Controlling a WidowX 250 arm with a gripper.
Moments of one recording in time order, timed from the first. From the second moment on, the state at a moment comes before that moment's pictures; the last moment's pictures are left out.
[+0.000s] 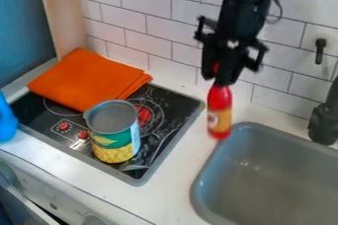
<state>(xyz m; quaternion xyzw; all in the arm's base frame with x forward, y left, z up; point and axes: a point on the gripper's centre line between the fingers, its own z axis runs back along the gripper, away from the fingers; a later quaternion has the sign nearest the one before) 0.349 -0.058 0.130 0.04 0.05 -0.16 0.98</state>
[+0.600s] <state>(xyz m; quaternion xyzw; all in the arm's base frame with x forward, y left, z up) 0.356 -0.043 0.113 0.09 0.07 -0.15 0.98</state>
